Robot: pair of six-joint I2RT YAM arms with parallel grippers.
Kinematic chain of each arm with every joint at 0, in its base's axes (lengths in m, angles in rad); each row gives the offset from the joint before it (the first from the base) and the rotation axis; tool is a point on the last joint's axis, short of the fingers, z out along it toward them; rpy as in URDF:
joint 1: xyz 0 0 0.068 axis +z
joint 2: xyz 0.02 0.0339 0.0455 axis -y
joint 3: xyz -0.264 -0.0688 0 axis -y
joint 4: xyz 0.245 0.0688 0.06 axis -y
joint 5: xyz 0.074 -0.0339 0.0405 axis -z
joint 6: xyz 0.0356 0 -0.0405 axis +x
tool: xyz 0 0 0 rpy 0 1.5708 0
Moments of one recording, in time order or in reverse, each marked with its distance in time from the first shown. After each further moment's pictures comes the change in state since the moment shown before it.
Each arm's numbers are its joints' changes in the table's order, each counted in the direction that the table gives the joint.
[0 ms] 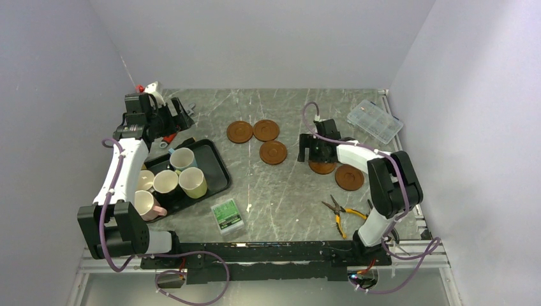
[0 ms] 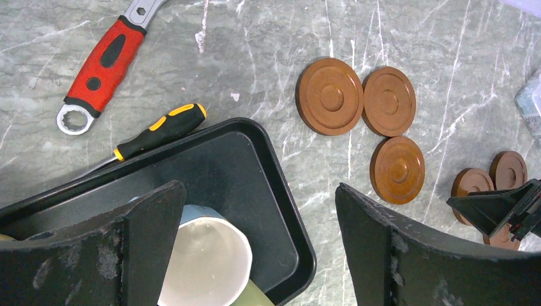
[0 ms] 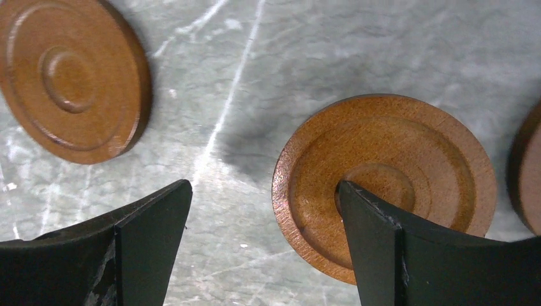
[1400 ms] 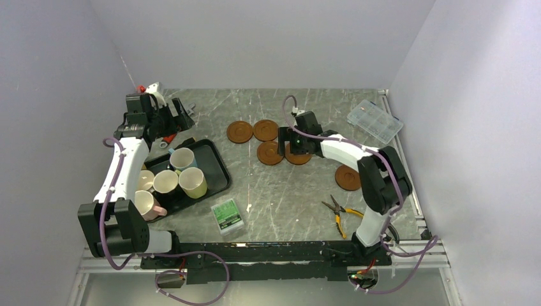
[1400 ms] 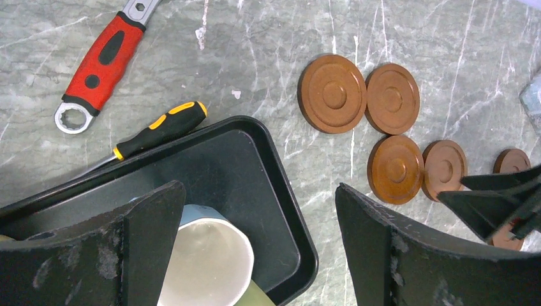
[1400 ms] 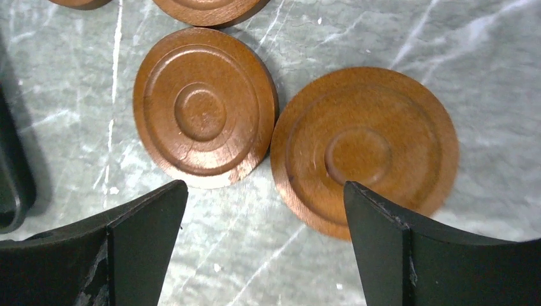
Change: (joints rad) left arm -0.002 -0.011 0.000 0.000 -0.001 0.006; right arm 0.150 -0.109 0.169 0.053 -0.025 0.015
